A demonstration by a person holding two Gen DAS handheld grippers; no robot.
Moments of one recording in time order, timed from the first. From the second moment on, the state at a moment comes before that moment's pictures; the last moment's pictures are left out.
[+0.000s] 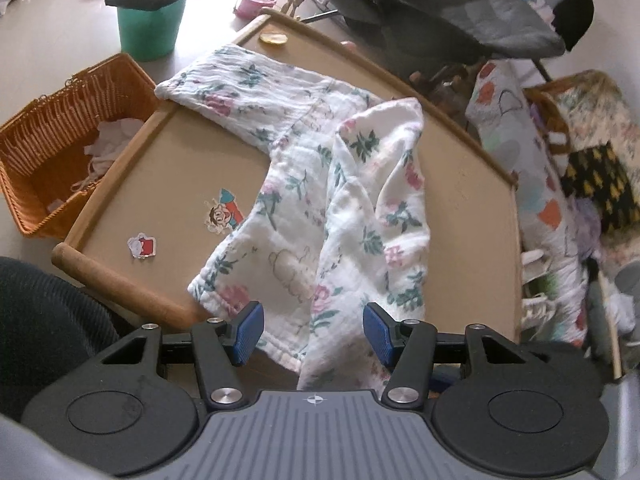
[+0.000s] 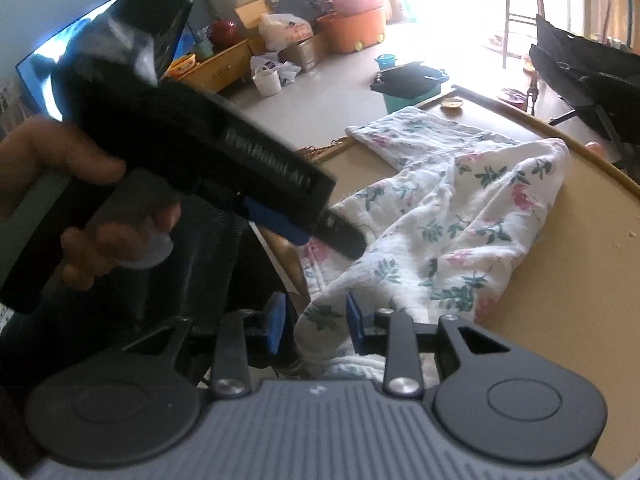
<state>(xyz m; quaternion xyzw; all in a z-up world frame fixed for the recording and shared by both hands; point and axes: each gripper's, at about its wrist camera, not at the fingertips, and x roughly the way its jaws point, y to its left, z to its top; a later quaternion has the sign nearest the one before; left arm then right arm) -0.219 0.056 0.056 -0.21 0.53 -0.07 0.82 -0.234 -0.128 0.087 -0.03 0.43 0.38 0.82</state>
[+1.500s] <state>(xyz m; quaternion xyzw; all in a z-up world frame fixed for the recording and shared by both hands) -0.232 0.062 0.046 -0.24 0.53 -0.06 0.81 -0.197 -0.173 0.090 -0.05 0.46 0.24 0.85</state>
